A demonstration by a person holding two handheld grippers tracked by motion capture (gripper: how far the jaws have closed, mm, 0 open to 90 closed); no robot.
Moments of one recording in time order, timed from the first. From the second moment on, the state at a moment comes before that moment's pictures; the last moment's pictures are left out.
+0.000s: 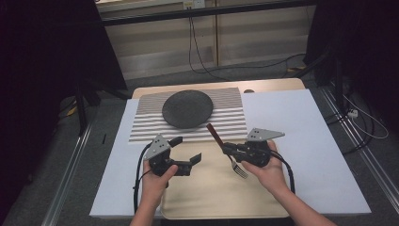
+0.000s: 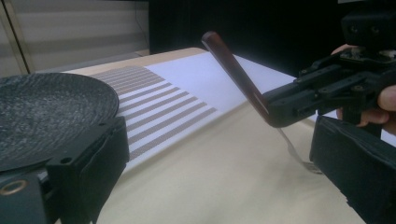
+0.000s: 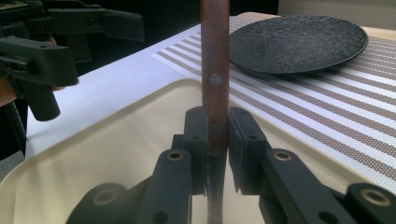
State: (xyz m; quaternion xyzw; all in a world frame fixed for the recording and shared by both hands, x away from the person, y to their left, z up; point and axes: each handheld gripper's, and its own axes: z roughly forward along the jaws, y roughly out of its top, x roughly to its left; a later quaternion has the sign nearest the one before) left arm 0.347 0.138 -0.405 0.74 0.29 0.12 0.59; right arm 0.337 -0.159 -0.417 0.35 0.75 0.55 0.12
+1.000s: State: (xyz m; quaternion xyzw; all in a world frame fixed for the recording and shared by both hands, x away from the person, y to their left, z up) left arm 0.362 0.105 -0.393 0.67 0.36 -0.01 0.65; right arm 0.321 -0.139 -0.410 0.31 0.75 0.56 0.13
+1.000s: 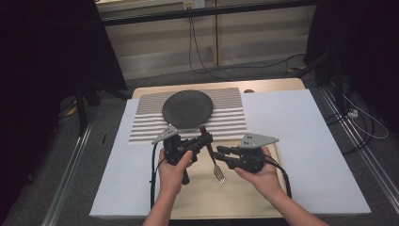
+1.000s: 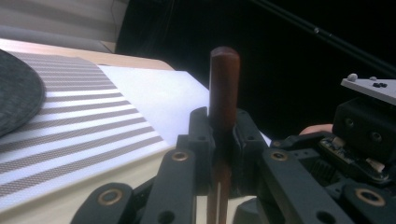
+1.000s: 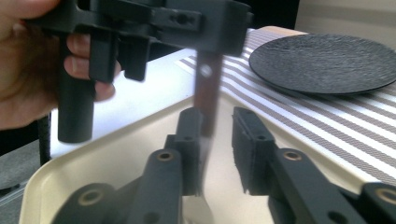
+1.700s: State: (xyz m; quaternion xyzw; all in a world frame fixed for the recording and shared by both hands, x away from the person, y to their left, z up) left arm 0.364 0.142 -0.383 0.70 0.36 -0.03 0.62; right arm 0.319 -0.187 -0.422 0.36 0.73 0.55 0.17
